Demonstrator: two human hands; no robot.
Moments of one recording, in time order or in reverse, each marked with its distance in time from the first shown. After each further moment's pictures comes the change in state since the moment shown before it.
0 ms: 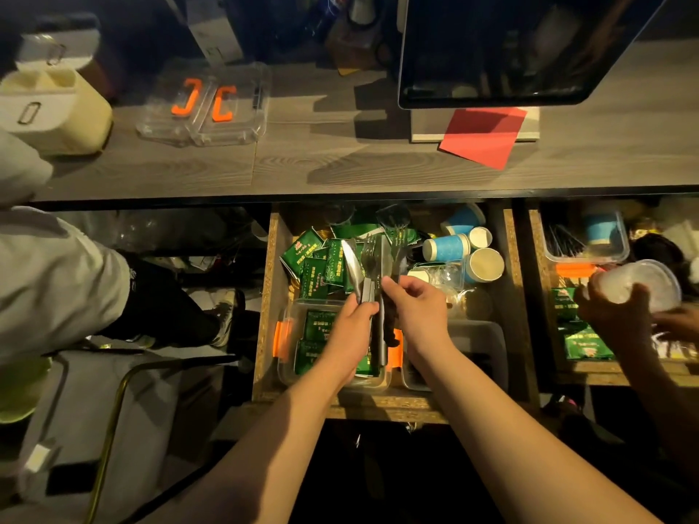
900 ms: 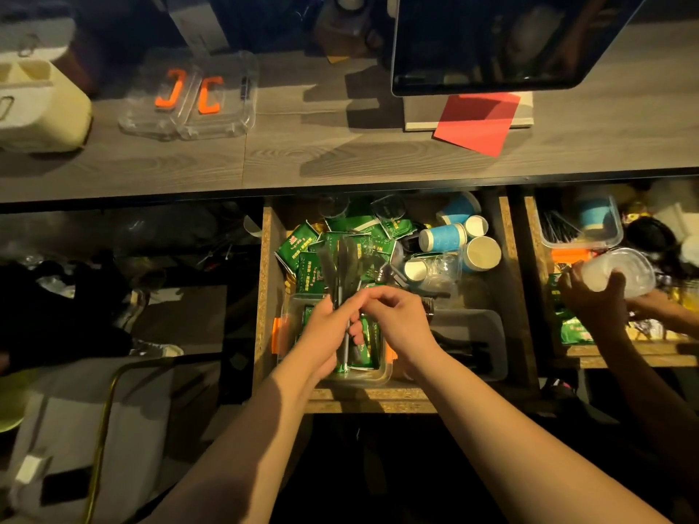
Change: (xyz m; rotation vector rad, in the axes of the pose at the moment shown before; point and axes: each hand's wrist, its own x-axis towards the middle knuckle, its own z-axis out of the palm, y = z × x) left_hand 0.014 -0.013 -0.039 -0.199 -0.078 -0.063; right_hand -0.017 0.013 0.011 -0.156 -0.168 0.006
